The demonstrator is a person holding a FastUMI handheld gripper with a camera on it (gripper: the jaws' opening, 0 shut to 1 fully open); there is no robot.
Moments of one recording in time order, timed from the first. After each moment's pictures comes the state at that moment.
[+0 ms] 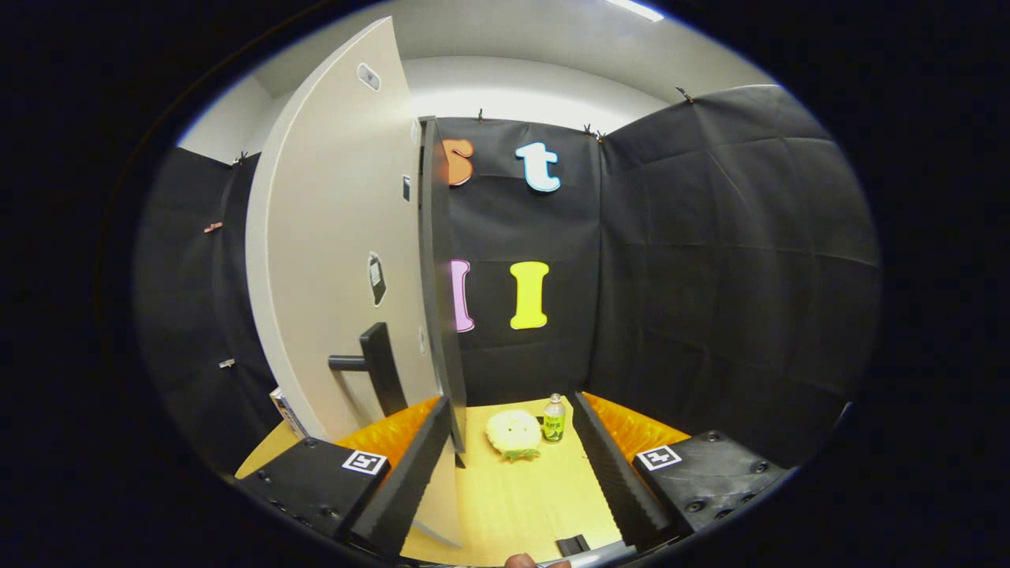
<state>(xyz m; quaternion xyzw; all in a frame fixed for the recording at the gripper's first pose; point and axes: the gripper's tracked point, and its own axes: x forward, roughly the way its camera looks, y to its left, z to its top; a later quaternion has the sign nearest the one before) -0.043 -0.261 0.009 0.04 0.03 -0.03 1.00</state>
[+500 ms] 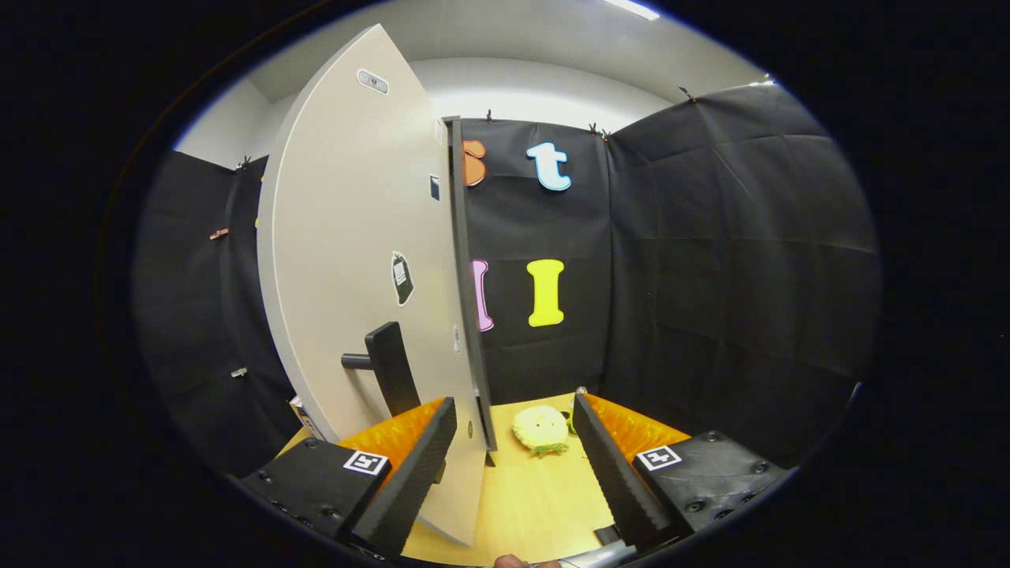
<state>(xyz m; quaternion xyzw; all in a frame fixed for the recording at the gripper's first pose) -0.055 -0.179 0.008 0.06 0.03 -0.03 1.00</state>
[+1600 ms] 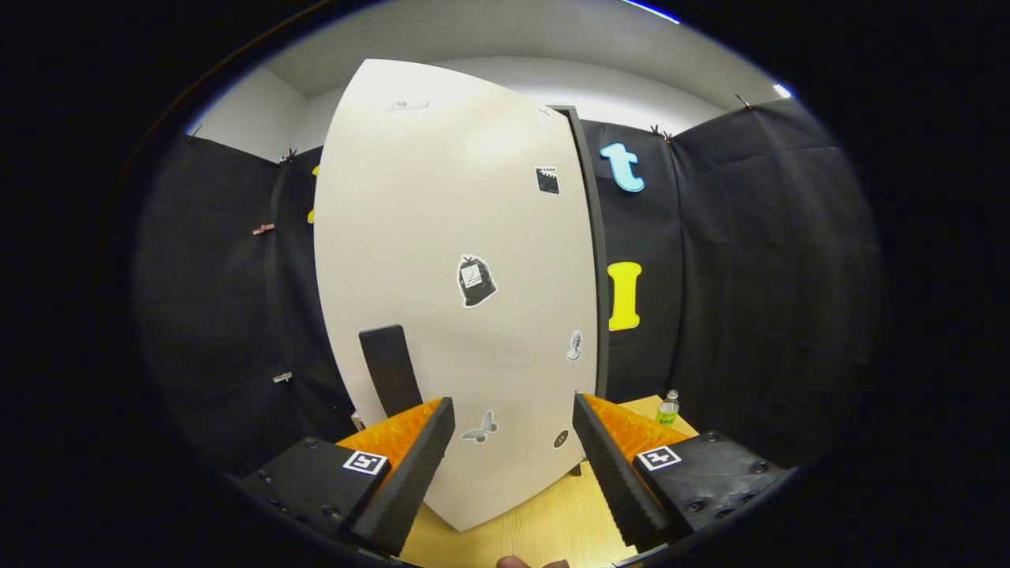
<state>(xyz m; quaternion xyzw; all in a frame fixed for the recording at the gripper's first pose) -0.019 -0.007 0.016 0.06 0.03 0.06 1.00</state>
